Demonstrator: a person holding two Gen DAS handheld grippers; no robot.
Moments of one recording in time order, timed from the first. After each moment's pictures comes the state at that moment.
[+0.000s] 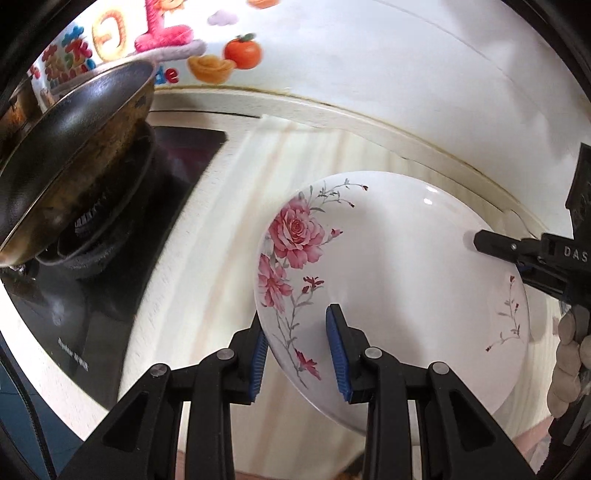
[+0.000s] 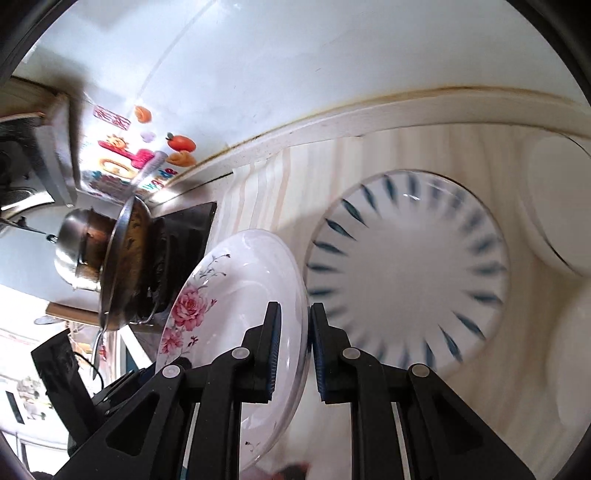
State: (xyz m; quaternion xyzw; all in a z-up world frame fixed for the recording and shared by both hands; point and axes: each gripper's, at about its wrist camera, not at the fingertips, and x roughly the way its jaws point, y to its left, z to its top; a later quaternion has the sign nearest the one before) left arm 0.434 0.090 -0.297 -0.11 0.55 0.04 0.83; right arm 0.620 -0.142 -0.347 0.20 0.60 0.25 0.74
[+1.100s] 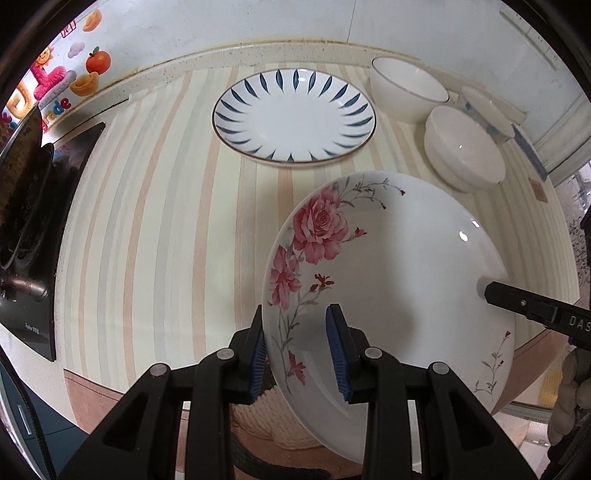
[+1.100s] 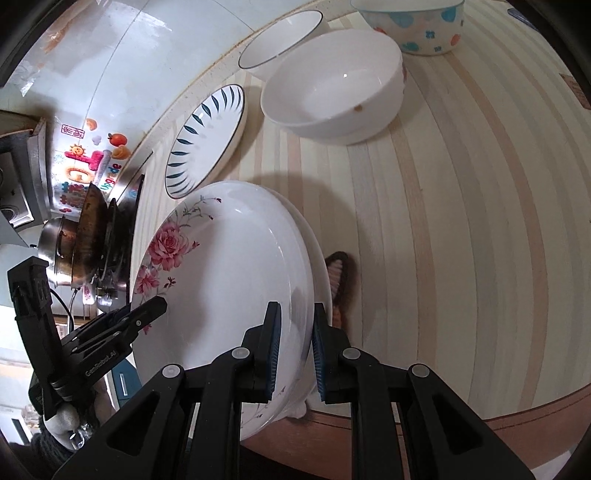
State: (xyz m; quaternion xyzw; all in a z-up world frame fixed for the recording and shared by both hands) left arm 0.378 -0.078 -0.334 0.02 0.61 -0.05 0.79; right arm 0.447 -0.340 -0.411 0.24 0.63 0.16 0.72
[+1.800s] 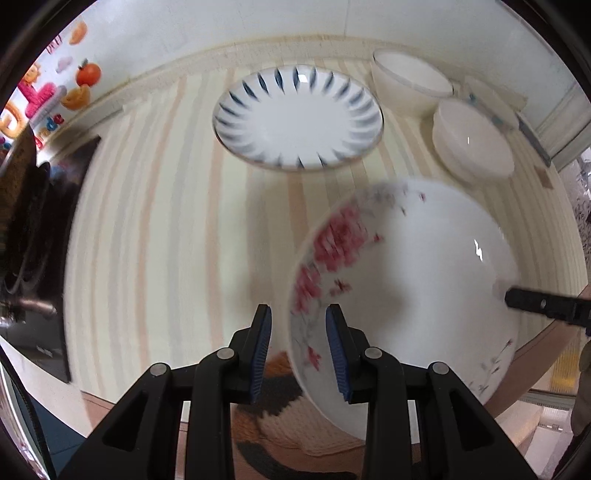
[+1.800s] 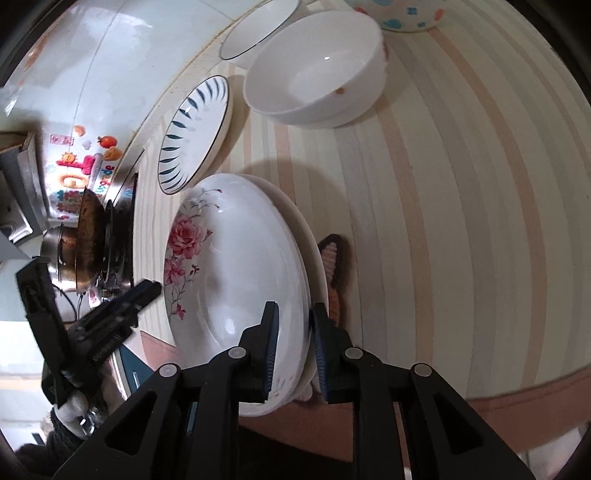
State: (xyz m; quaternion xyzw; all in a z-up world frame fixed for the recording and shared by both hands) left arm 0.393 -0.067 -0.326 0.05 0.60 -0.06 0.79; right arm 0.456 -0.342 -0.406 0.26 0.66 0.14 0.69
